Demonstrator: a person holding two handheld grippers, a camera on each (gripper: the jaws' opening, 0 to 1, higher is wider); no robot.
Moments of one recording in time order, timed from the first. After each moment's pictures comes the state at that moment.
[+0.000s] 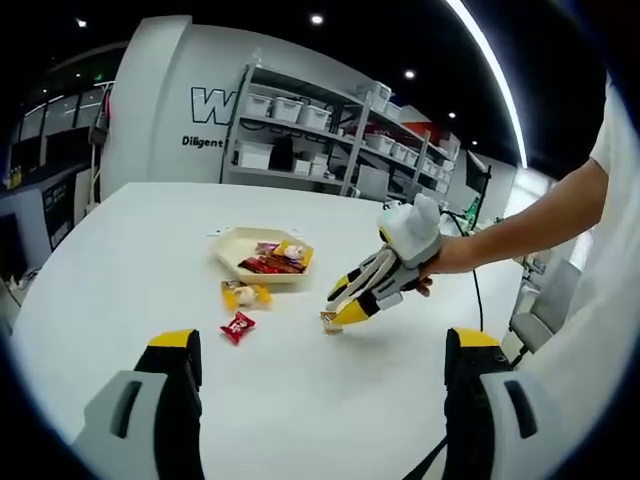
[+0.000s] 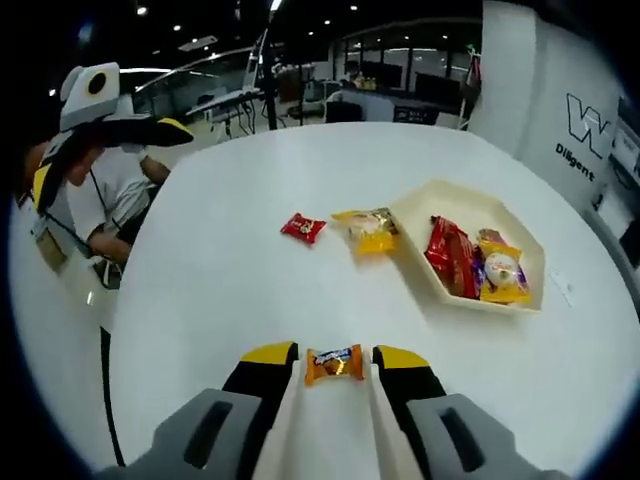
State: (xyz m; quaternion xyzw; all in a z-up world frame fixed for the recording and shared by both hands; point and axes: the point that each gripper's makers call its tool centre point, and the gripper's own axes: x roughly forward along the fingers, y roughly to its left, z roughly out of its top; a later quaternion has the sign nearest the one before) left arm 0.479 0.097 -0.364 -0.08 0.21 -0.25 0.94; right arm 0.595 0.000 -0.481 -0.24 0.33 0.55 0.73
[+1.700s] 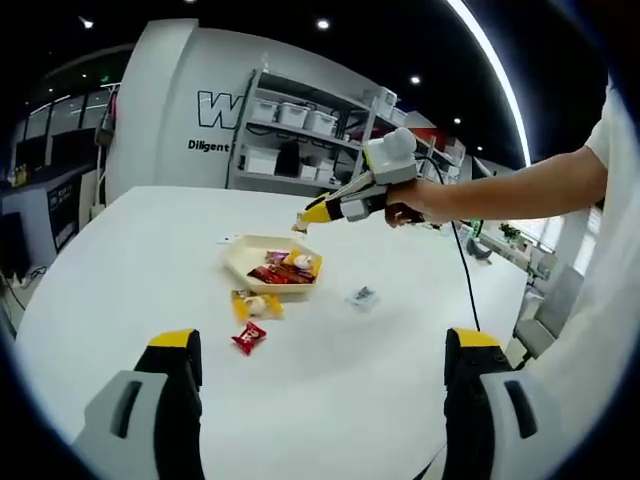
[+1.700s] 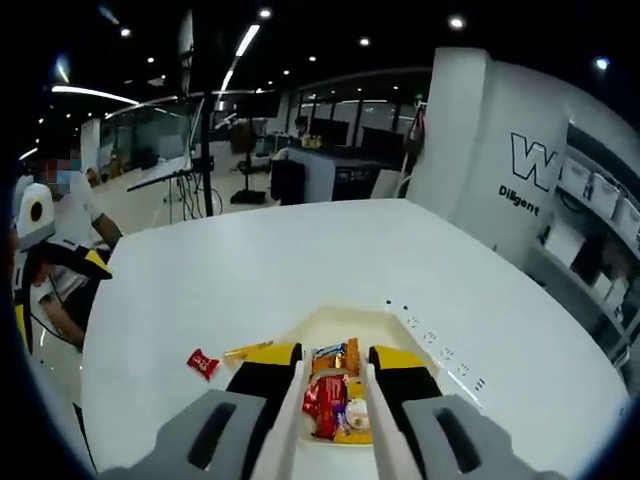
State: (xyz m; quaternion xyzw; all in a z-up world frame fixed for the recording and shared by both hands) left arm 0.490 0.108 -0.354 -0.08 0.20 -0.24 0.95; right arm 0.727 0.037 -0.351 -0.20 0.20 0.48 0.83
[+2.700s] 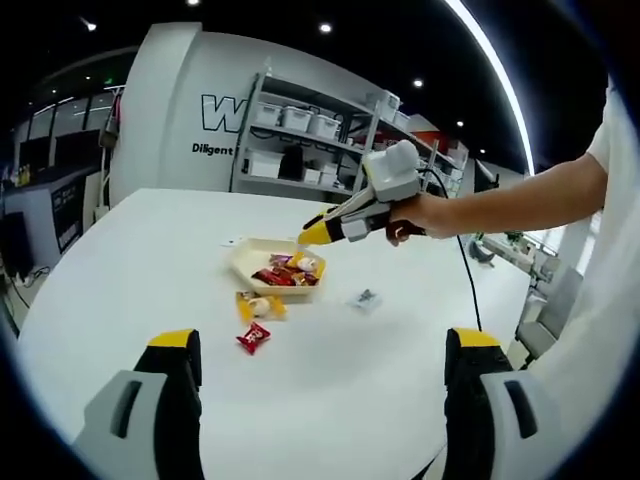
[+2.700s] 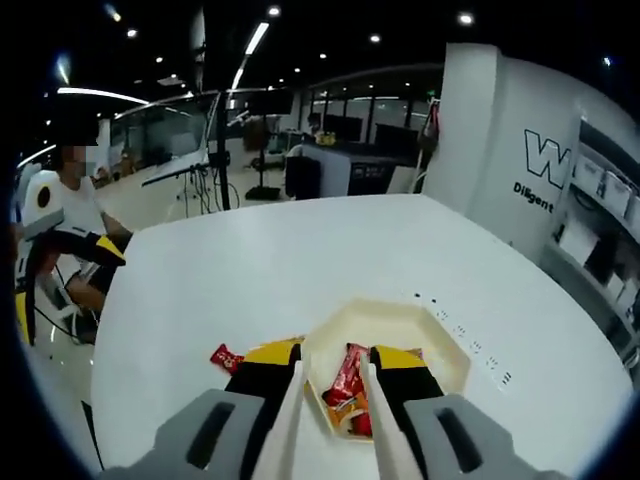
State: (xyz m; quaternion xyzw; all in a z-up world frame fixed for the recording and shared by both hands) left arm 0.483 0.113 -0.350 -0.08 0.20 -0.23 0.95; right arm 0.688 0.062 -0.376 -0.20 0.22 0.51 0.81
